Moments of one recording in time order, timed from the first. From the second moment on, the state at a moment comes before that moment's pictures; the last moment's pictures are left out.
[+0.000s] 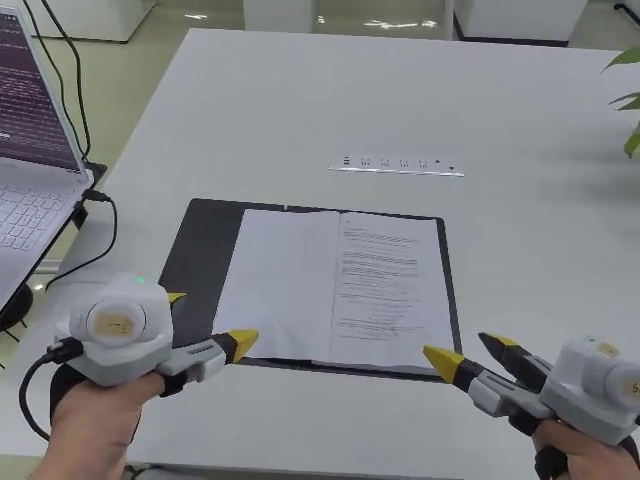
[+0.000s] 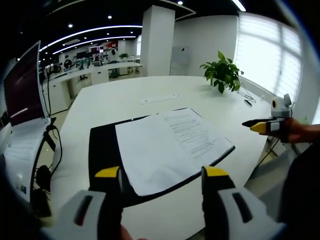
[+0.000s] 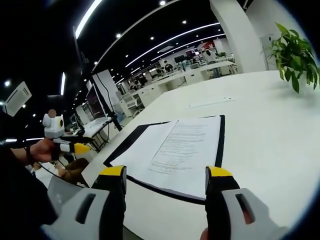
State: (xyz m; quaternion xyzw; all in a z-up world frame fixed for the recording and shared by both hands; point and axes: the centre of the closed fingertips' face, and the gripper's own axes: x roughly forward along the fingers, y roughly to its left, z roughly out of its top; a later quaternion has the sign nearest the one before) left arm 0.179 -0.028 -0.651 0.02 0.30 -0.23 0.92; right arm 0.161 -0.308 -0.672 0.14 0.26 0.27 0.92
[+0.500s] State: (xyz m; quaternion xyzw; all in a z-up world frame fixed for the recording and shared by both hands) left arm 0.192 -0.093 -0.660 0.04 0.31 -0.30 0.90; right arm 0.157 -0.324 -0.675 0.15 0.26 0.26 0.92
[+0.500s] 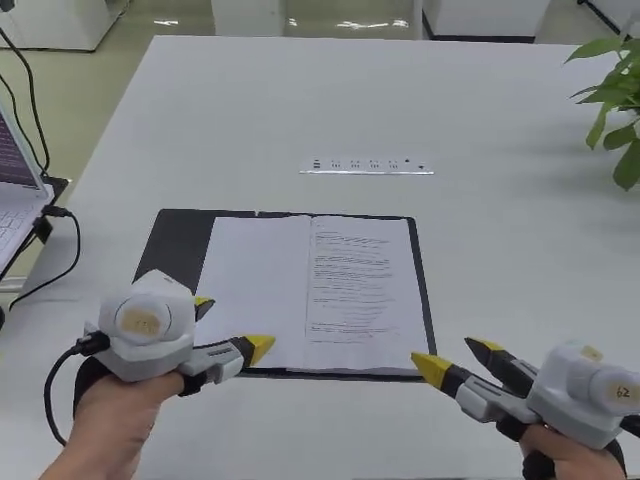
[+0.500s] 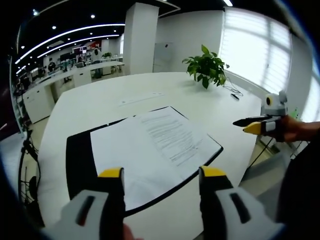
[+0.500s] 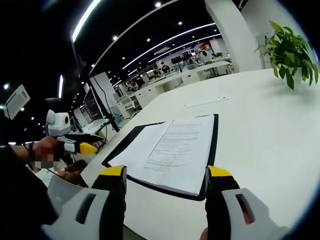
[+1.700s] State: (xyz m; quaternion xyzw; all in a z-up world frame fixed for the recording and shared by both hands) left arm 0.204 -0.243 -0.714 0.11 0.35 -0.46 0.81; right arm 0.145 -0.341 -0.693 0.16 0.28 0.24 0.92
